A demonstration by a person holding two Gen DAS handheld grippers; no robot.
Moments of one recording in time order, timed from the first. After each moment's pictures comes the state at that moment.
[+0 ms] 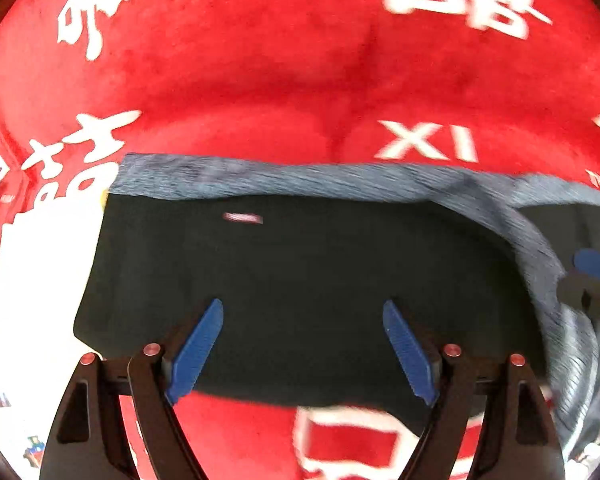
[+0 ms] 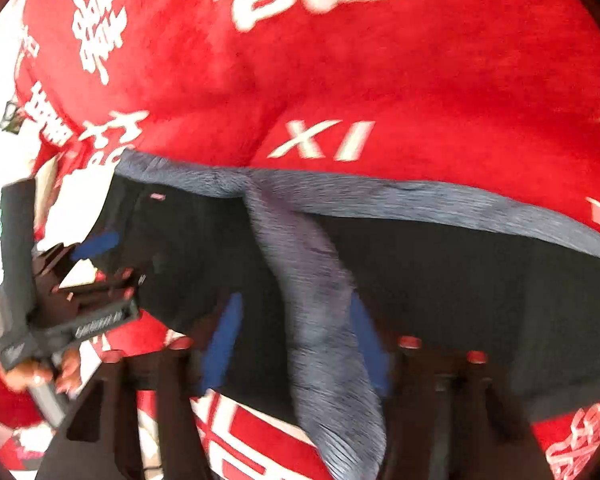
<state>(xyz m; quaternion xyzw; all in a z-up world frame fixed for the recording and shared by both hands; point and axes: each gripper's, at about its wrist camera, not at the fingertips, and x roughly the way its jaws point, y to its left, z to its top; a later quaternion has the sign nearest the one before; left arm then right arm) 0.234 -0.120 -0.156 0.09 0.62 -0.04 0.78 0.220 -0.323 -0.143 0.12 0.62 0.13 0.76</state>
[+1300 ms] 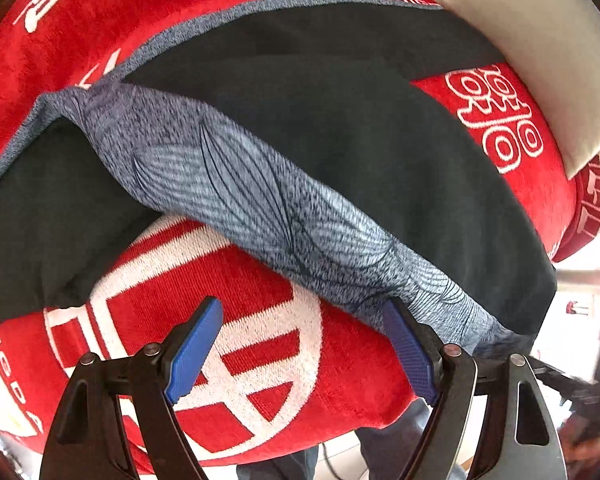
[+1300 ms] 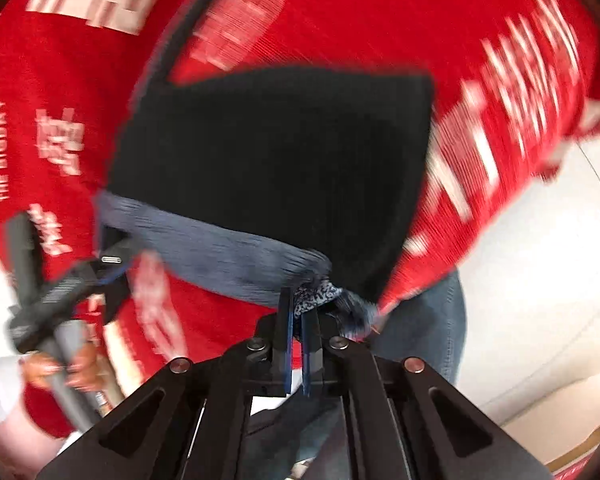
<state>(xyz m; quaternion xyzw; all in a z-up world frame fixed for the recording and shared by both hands) 0.065 -0.330 -0.175 0.16 0.66 -0.27 0.68 -0.149 -0.510 -0.177 0.51 0.51 -0.08 0.69</state>
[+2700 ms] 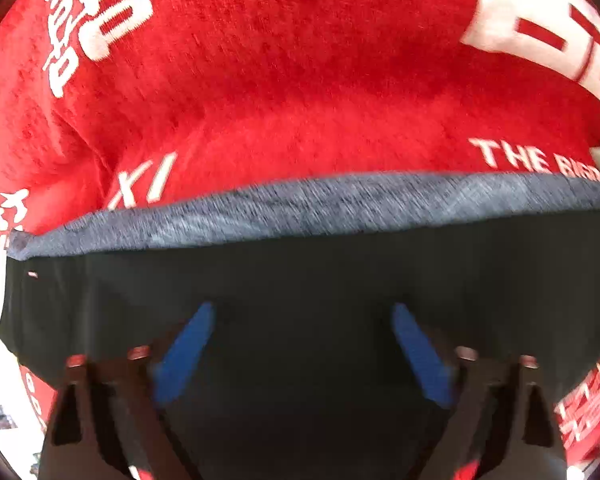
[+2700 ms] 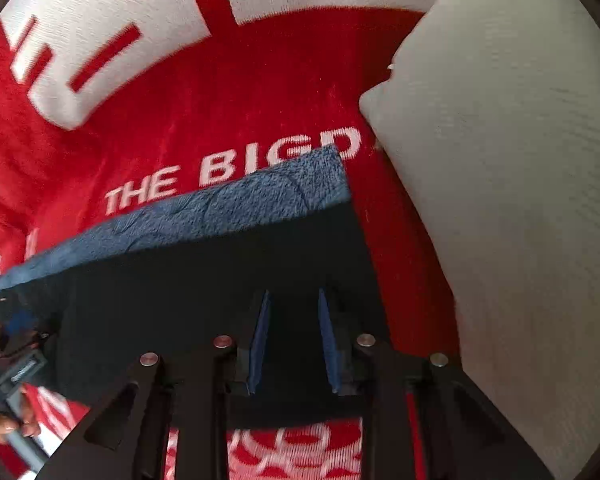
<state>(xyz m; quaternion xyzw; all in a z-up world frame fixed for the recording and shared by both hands) 0.234 -0.404 -0.205 0.12 0.61 -0.05 0.78 0.182 -0.707 -0.183 0.16 0.62 -0.10 0.76</state>
